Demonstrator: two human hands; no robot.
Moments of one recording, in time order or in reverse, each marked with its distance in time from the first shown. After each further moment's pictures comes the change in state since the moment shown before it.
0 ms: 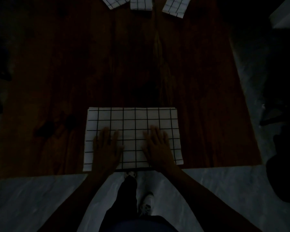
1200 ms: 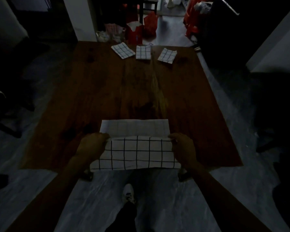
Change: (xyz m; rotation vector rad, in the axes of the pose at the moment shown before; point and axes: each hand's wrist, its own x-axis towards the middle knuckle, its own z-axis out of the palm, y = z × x) left_hand -0.050 0.002 -0.150 0.124 -0.018 0.060; right_hand -0.062 0.021 -0.118 0.221 0.406 0.170
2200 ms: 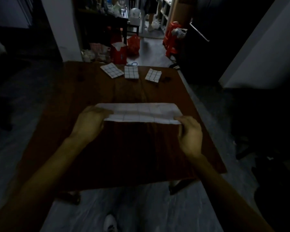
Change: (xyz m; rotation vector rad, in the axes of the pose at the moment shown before) left_hand 0.036 -0.005 -0.122 -0.134 0.581 0.465; right_hand 0.039 -0.070 -0.104 -0.078 0.421 -0.138
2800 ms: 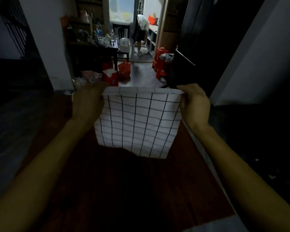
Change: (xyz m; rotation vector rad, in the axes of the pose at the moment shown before) left_hand 0.205 -0.014 -0.058 0.025 0.399 -0.060; right_hand 0.231 -0.014 -0.041 -0.032 0.286 -0.116
